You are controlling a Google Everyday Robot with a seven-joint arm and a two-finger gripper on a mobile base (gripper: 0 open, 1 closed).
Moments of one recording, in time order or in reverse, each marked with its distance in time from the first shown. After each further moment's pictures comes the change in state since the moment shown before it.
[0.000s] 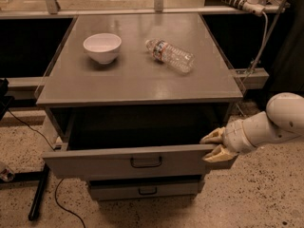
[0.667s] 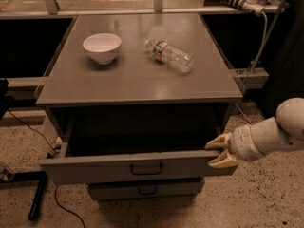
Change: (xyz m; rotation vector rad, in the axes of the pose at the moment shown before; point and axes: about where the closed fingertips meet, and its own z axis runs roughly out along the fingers) arm 0.002 0.026 -0.017 0.007 0.022 0.011
